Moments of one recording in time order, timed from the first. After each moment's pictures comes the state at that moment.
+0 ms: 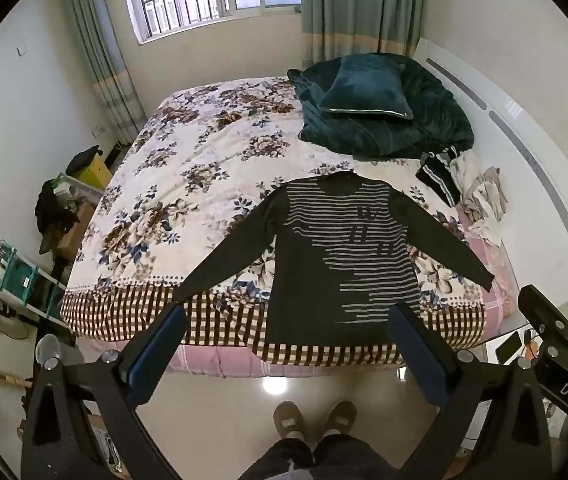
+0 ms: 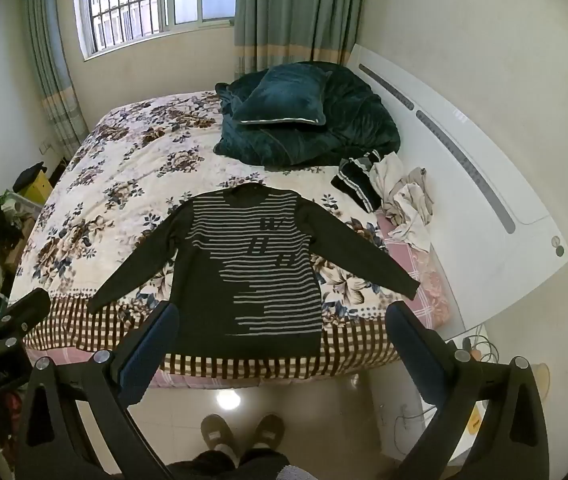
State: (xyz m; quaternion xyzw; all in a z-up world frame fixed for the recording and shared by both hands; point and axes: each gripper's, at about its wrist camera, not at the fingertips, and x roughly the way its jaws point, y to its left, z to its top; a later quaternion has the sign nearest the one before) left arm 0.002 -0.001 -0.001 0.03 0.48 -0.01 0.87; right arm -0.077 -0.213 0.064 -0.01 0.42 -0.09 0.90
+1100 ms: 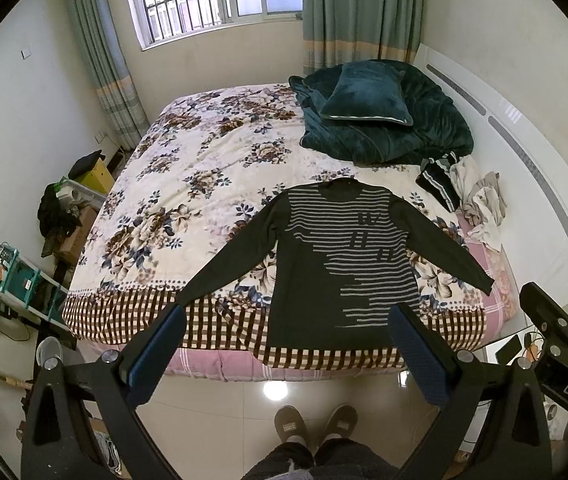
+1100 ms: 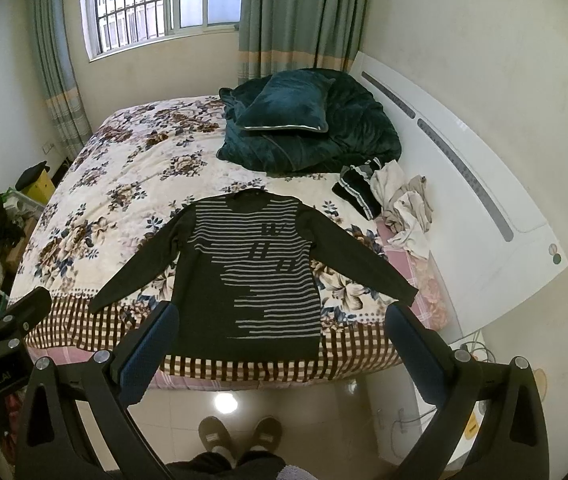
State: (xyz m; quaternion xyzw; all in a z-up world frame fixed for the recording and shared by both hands) left arm 0.009 -0.003 0.005 0.03 0.47 -0.01 0.88; right arm -0.080 -0.214 0.072 -0.02 0.42 -0.09 0.90
